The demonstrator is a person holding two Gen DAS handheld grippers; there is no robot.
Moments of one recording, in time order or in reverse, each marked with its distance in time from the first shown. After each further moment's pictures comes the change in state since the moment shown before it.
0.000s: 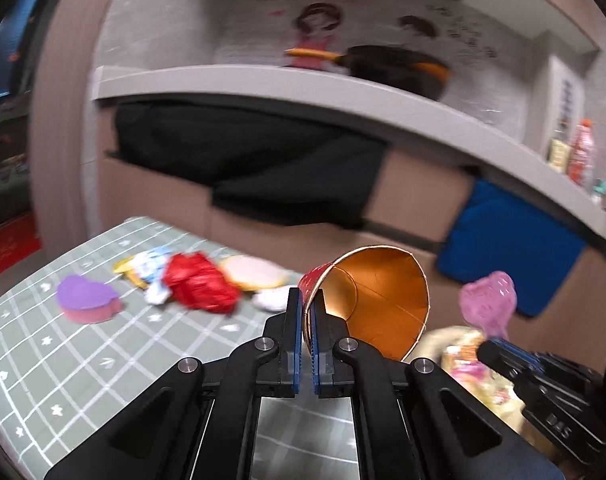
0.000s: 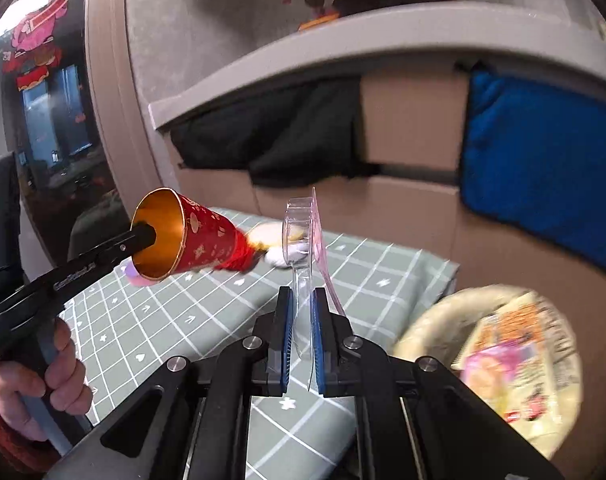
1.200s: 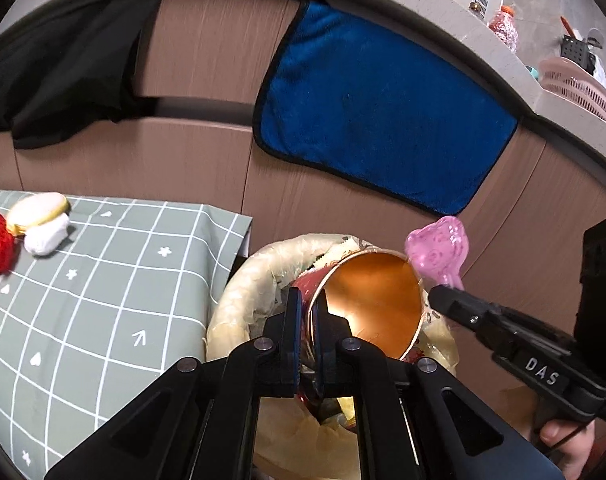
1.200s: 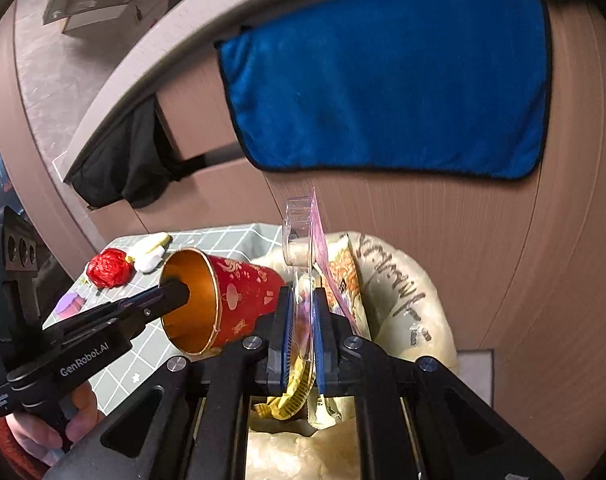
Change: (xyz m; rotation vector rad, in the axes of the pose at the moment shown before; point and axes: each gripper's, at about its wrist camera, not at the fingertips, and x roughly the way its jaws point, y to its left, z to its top) left arm 0.128 -0.164 -0.073 0.143 0.333 -0.343; right arm -0.019 -0.180 -0.050 0.292 0.049 -0.176
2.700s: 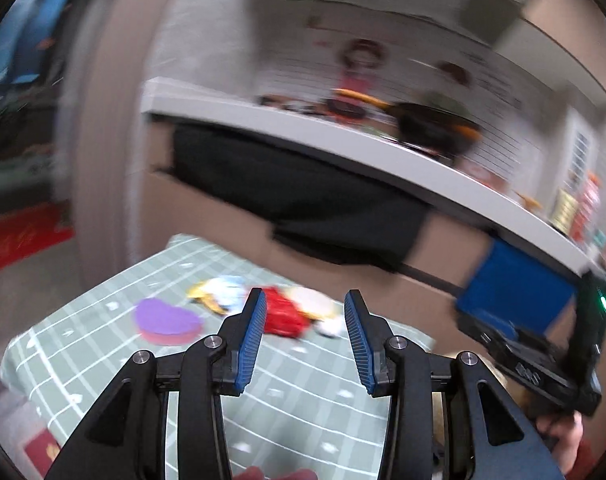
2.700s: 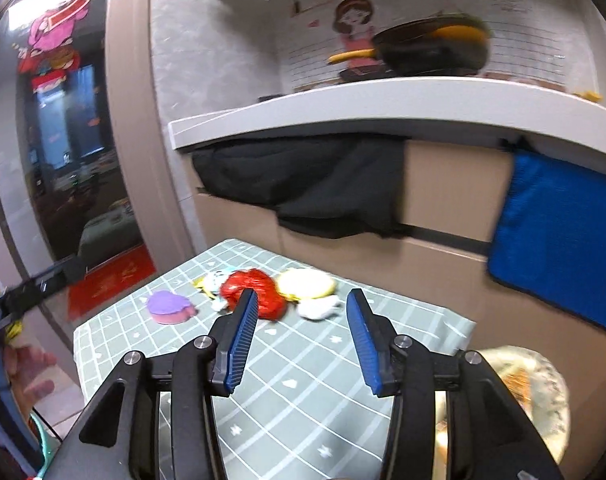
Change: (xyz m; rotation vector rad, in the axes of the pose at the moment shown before) left arm -0.310 0.201 -0.008 -0.290 -0.410 0.421; right arm -0.013 0.262 0.032 -0.354 -0.085 0.230
